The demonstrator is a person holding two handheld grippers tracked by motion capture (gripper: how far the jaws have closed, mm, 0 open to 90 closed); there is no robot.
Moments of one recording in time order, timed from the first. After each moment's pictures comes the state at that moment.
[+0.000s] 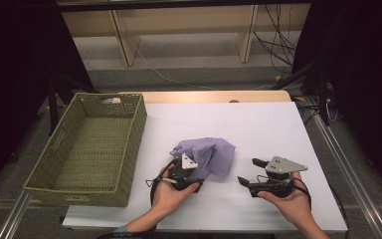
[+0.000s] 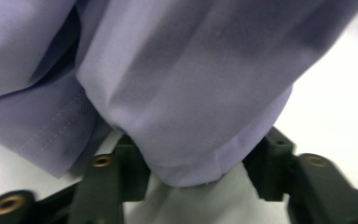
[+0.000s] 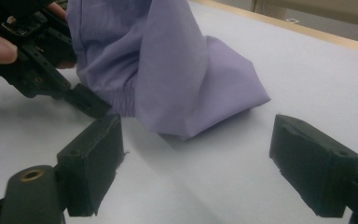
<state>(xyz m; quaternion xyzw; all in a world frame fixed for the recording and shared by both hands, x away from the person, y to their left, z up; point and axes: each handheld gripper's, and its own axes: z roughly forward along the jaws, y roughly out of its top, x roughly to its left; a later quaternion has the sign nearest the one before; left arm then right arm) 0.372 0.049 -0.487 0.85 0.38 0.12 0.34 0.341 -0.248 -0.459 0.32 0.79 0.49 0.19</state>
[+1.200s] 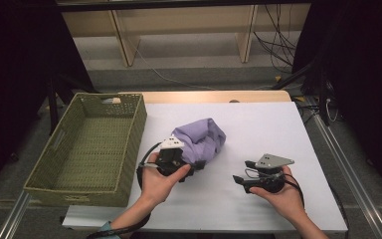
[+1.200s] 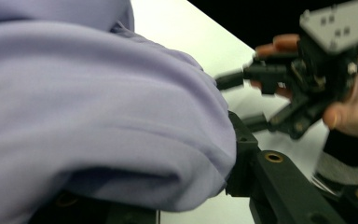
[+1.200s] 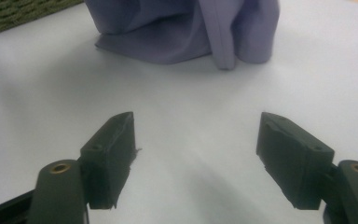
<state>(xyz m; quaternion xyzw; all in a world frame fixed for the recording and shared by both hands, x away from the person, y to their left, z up) 0.369 0.079 -0.396 0.78 0.38 0.03 0.49 0.360 -0.232 -0.473 0.33 0.82 0.44 0.15</state>
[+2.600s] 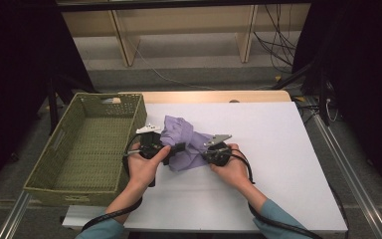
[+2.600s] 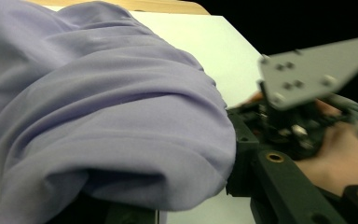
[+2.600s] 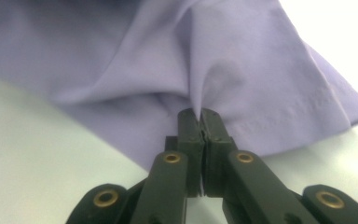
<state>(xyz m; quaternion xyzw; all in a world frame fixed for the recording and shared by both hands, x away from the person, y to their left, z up) 0.412 0.121 -0.413 0.72 0.47 0.03 0.51 0.440 -0.114 -0.488 0.33 0.86 0.35 0.15</state>
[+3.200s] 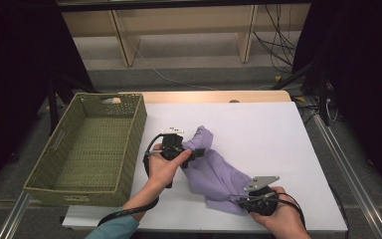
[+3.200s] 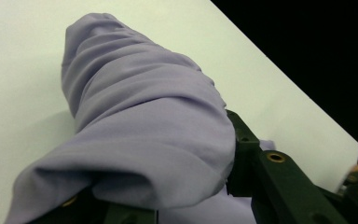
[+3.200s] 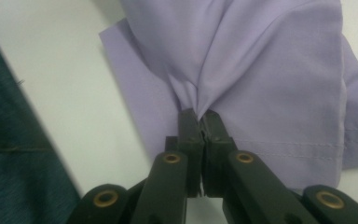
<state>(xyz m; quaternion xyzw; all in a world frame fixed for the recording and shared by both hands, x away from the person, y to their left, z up) 0.420 0.069 -0.426 0.76 0.43 0.00 0.49 0.299 -0.210 -0.468 0.35 0.89 0.30 0.07</state>
